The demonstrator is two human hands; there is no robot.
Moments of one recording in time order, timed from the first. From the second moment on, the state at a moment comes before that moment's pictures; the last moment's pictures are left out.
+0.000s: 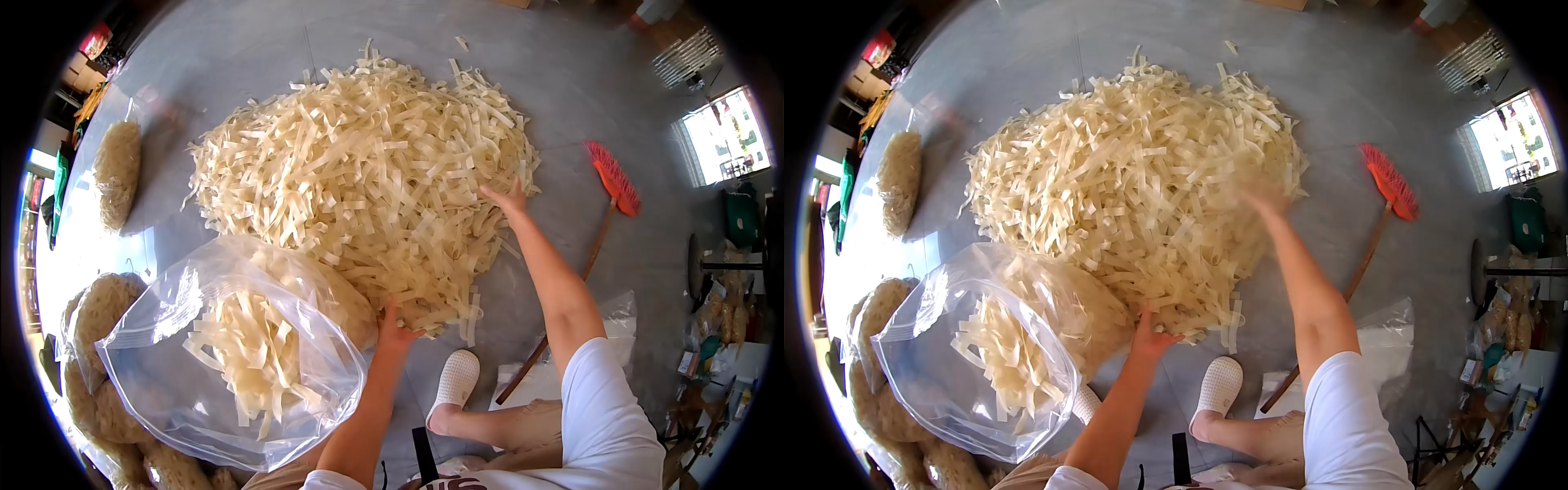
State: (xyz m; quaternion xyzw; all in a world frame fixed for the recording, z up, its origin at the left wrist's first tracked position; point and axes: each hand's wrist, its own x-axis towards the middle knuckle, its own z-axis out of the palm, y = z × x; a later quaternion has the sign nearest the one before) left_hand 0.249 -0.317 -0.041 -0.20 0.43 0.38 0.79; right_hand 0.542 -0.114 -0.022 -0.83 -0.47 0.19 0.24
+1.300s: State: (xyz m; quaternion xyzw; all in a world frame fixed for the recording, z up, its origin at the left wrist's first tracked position) left_hand 0.292 -0.296 0.297 0.54 0.44 0.56 0.45; right_hand 0.390 -0.281 0.313 -0.44 -0.37 0.41 0.71
